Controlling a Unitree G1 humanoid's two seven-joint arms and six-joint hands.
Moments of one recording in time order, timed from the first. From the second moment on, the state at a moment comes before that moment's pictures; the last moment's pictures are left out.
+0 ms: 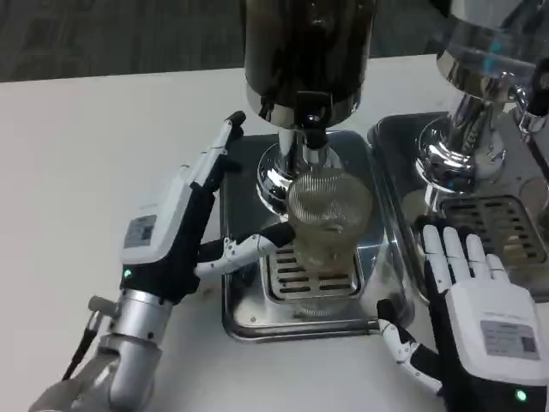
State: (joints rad) left arm -0.45 0.34 -0.42 1.06 0.64 -0.81 0.81; right arm 0.31 -0.24 0.39 -0.10 -1.08 0.22 -0.46
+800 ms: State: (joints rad) left arm -0.22 0.43 -0.17 0.51 -0.10 -0.99 -0.04; right arm 0.25 -0.25 0.38 -0.05 -1.04 0.17 -0.46
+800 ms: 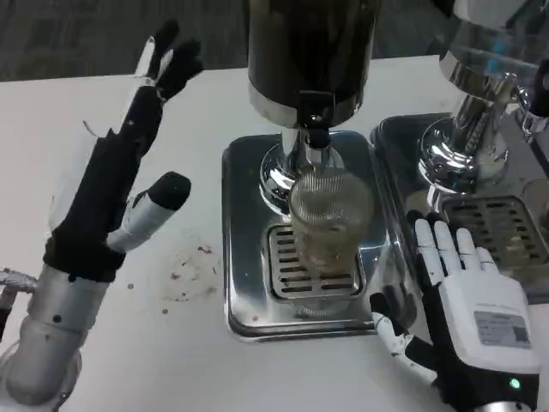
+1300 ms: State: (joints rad) left arm -0.37 0.32 -0.11 0.57 -0.23 -0.90 -0.41; right arm 0.26 -0.24 0.38 -0.05 -1.04 0.17 -0.51
